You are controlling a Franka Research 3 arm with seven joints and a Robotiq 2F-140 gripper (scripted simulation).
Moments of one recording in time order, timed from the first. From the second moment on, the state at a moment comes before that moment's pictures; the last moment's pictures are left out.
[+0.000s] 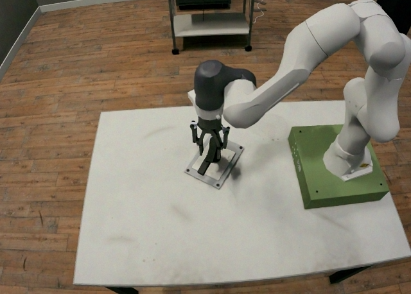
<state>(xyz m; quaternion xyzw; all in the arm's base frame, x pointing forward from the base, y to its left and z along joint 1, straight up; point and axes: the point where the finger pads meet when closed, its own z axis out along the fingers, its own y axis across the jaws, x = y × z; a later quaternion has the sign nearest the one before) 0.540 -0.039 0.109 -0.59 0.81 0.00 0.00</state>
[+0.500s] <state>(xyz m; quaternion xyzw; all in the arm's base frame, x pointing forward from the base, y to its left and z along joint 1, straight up) 0.540 -0.039 0.101 -0.58 0.81 0.00 0.00</state>
